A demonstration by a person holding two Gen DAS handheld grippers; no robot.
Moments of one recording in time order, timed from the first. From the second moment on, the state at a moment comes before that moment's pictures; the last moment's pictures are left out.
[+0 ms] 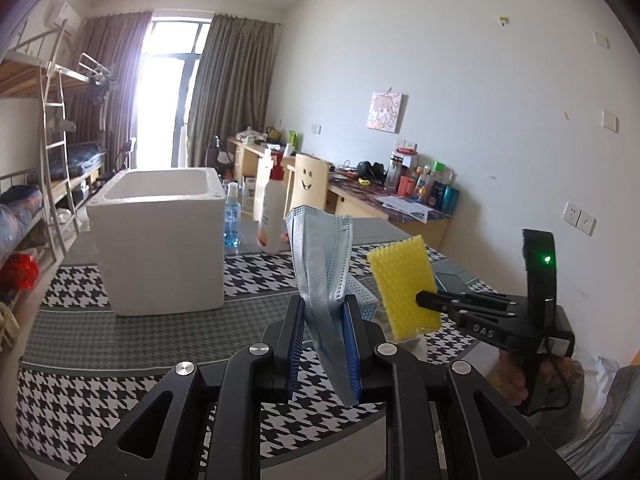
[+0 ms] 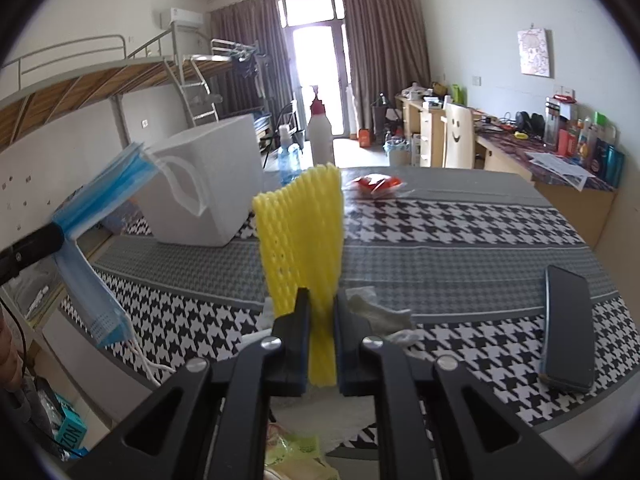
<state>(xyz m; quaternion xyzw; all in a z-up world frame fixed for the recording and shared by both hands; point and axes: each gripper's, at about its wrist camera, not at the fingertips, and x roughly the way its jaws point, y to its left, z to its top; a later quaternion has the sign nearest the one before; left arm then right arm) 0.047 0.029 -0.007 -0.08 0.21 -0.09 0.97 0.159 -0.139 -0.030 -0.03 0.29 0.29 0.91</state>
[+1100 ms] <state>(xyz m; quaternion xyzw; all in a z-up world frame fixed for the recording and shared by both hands) 0.073 0.045 0.012 -0.05 0.19 -0.01 0.98 0.150 -0.118 0.008 -0.04 0.25 0.31 0.92</state>
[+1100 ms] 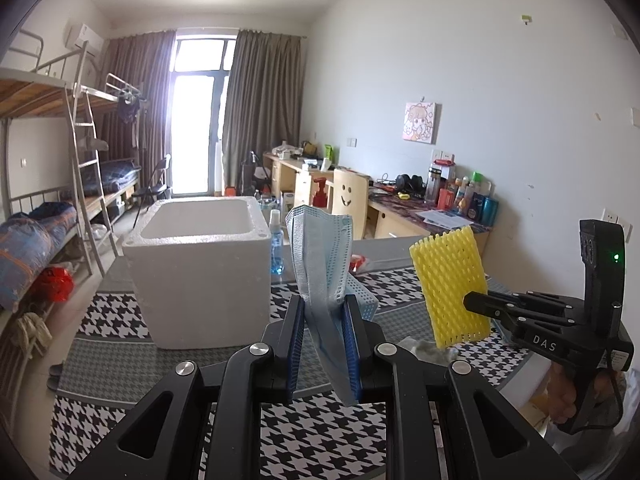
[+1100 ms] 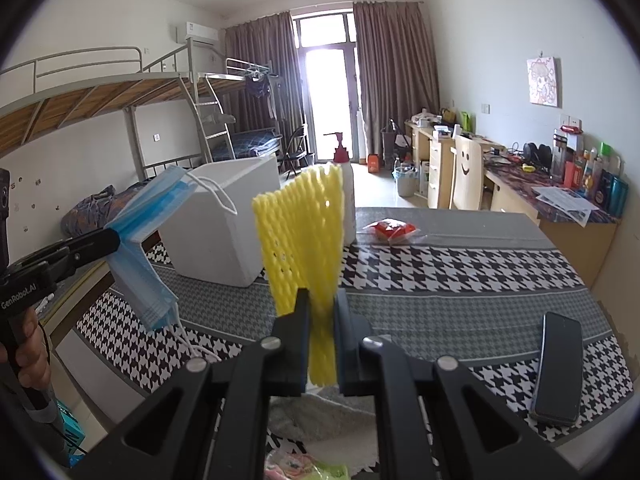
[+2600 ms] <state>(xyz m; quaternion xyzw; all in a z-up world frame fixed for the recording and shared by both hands) 0.125 0.052 0.059 -0.03 0.16 -0.01 0.99 0.179 -0.090 0.051 -0.05 0.21 0.31 0.93</state>
